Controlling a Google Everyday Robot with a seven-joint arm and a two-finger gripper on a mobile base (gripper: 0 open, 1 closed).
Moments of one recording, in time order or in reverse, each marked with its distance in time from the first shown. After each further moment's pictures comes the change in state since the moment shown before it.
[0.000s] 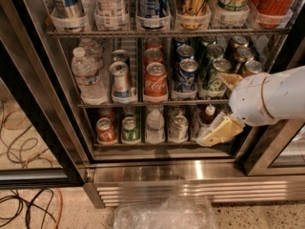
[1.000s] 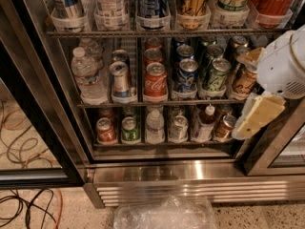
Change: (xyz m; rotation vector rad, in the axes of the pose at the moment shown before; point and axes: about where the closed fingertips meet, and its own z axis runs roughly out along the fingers) arm -0.008 -0.013 -0.079 -0.105 0.289 -0.110
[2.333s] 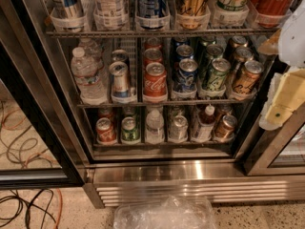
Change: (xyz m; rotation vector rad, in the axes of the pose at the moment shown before) arm 0.018 -0.008 -0.047 -0.096 0.184 0.055
